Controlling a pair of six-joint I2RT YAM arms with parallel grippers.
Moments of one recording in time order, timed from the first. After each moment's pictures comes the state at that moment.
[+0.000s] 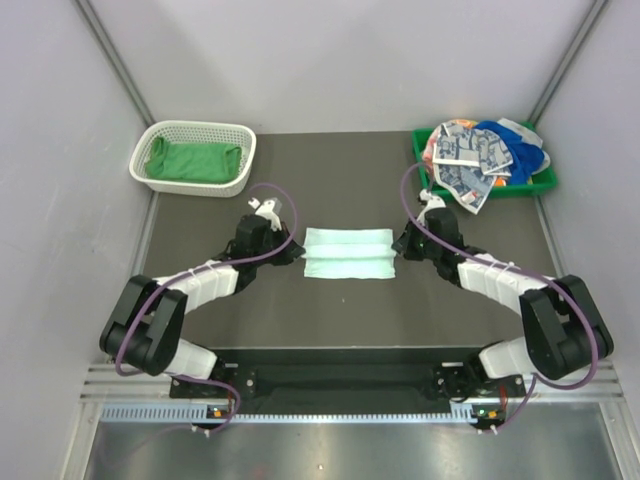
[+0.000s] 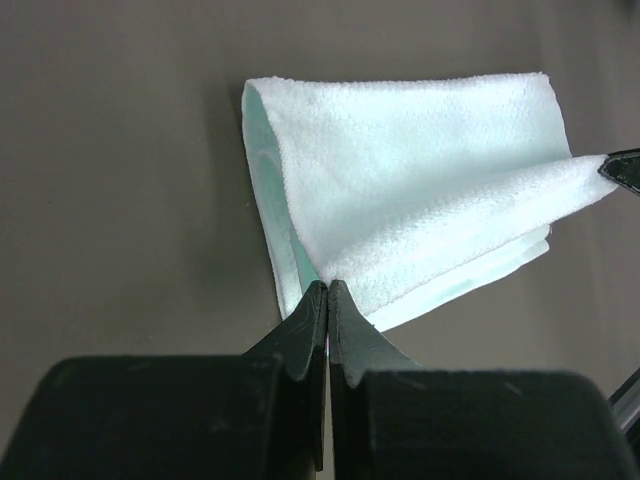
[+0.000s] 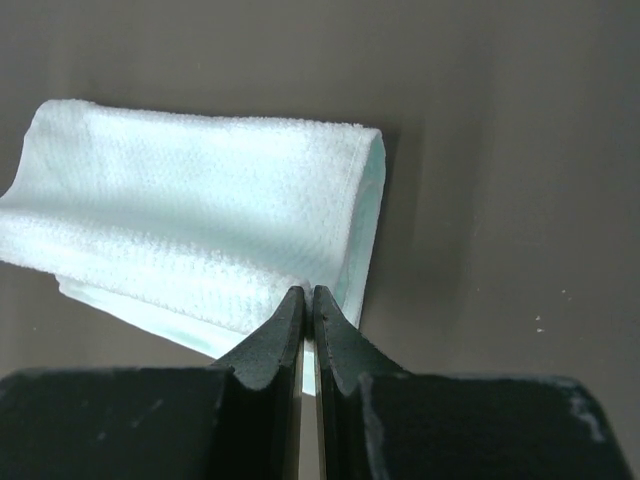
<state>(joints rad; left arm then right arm) -0.40 1.43 0.60 0.28 0.24 -0.54 0.39 1.38 0.62 0.14 -0.10 0.47</state>
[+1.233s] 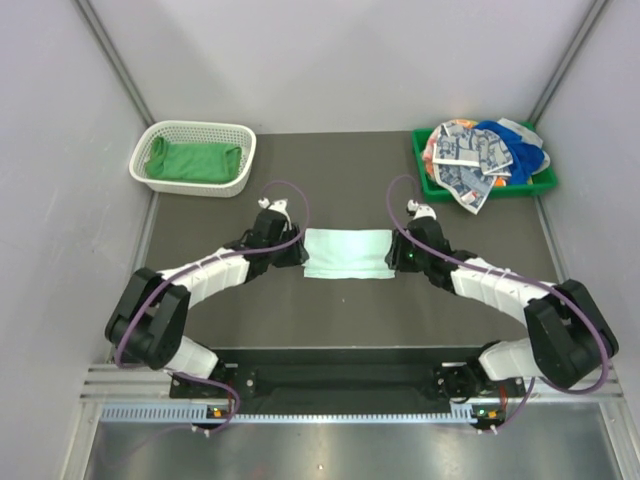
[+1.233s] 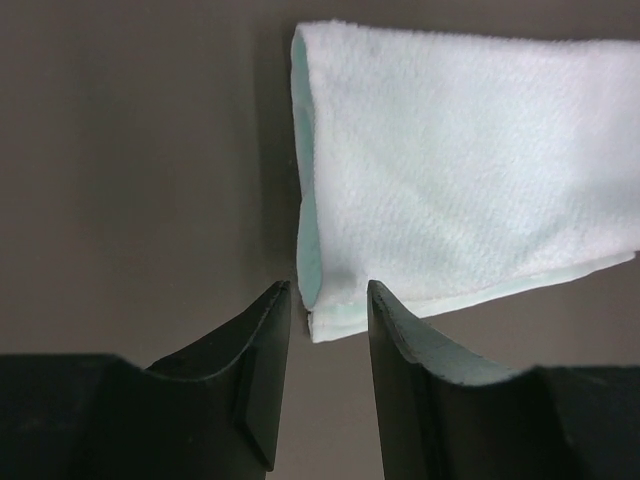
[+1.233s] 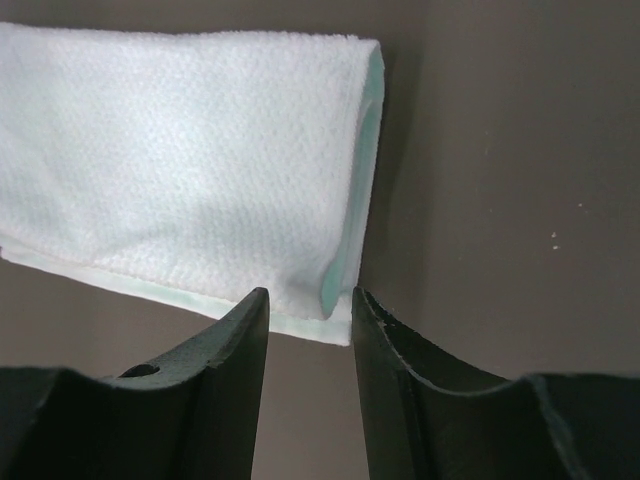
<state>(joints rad) -0.50 1.47 0.75 -0.04 0.04 -0.56 0.52 1.33 0.63 -0.03 0.07 0.50</state>
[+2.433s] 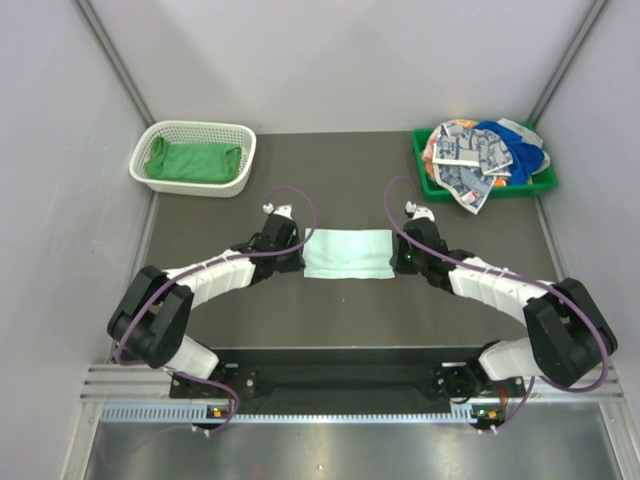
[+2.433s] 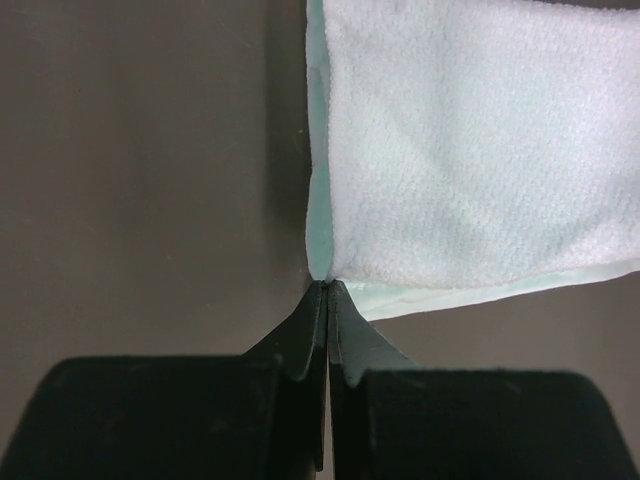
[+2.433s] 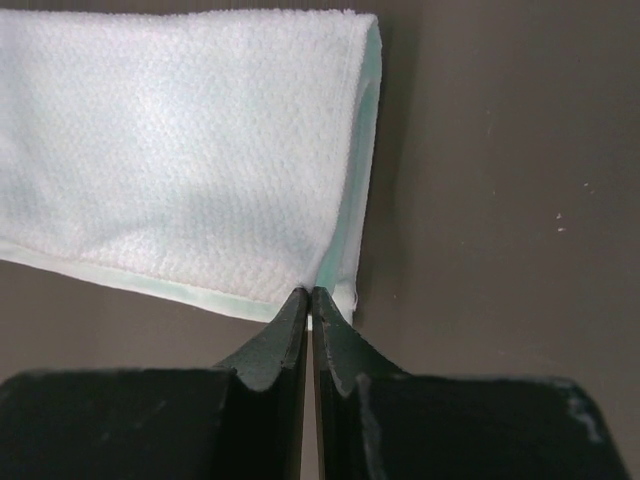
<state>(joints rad) -0.57 1.50 0.75 -0.09 -0.06 -0.60 0.55 1.36 0.64 -0.07 0.10 0.52</state>
